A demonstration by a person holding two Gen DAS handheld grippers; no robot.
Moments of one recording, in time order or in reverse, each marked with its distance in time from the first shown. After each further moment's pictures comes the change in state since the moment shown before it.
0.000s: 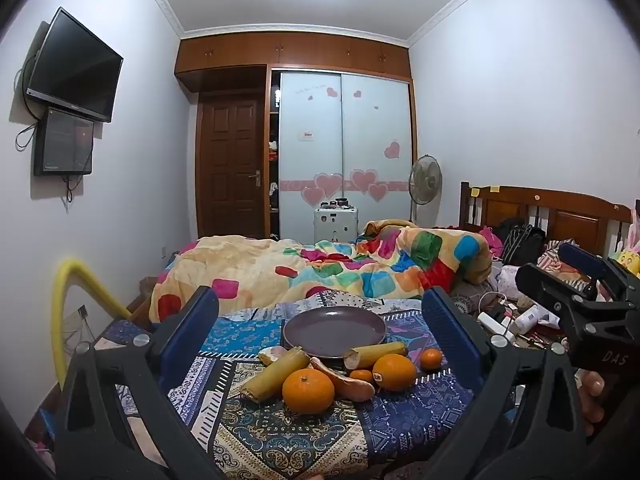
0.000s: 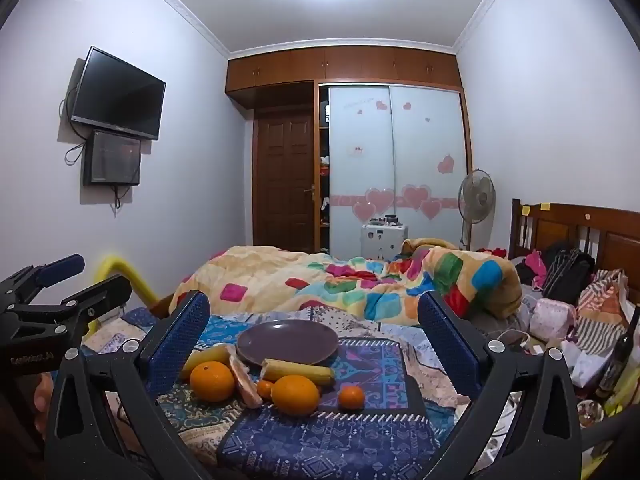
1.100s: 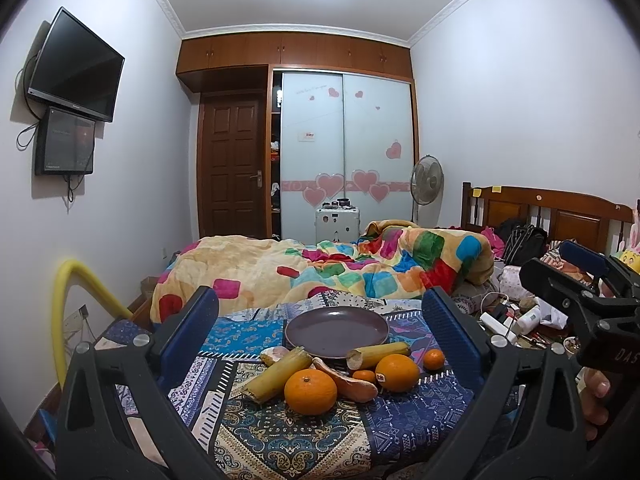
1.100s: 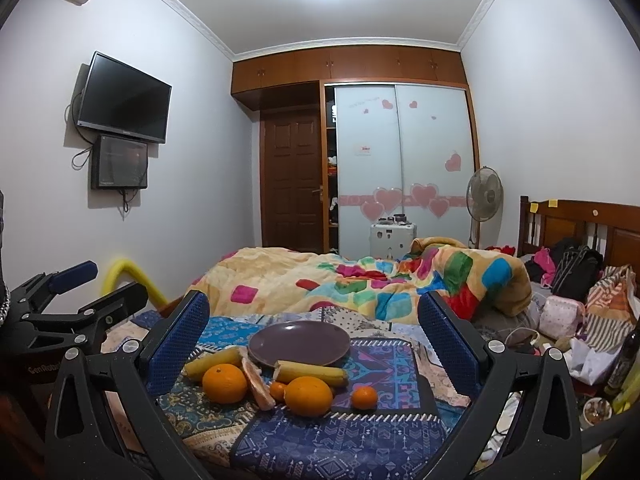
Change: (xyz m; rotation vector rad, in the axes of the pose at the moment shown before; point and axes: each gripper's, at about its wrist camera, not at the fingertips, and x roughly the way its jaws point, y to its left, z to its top) left arm 0.002 -0.003 -0.003 0.004 -0.017 0.010; right arm 0.000 0.005 -0.001 0.018 -0.005 0.029
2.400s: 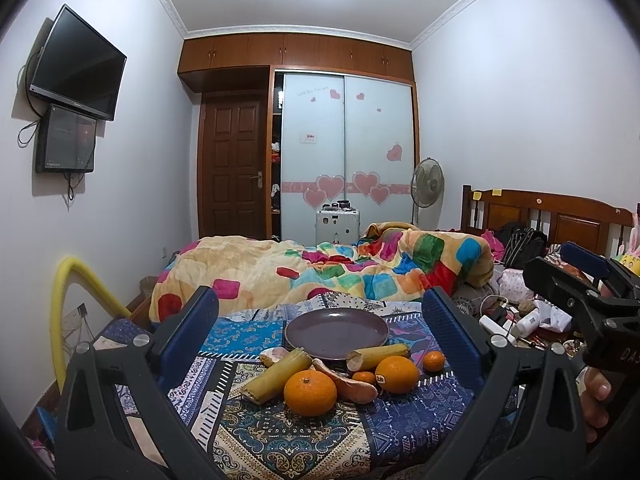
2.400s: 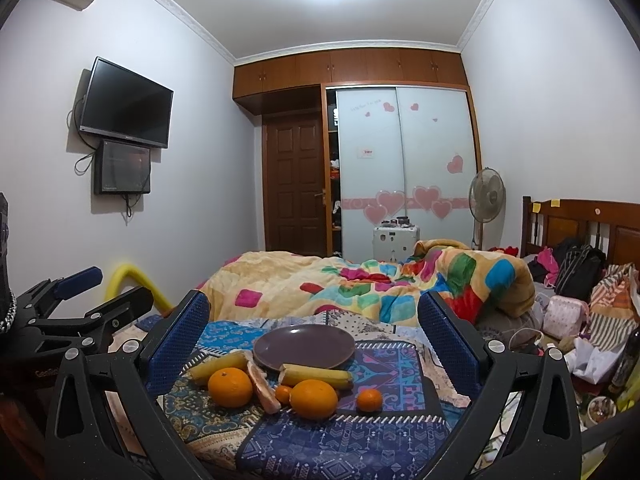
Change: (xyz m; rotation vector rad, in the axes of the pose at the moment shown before) left arm -0.001 0.003 0.000 -0.013 -0.001 -0.004; right arm -0.001 0.006 0.001 0.004 -0.008 0.007
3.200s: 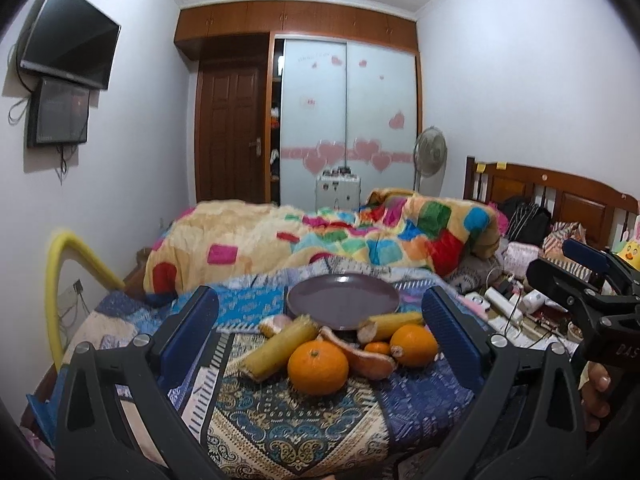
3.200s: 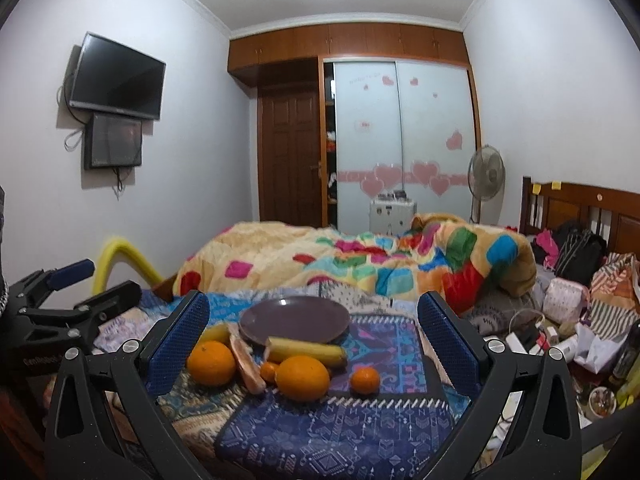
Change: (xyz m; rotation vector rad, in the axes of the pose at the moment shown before) left arm 0.050 0.022 -0.034 -0.018 0.142 -0.004; right arm 0.036 -0.012 -0.027 -0.001 0.118 -0.014
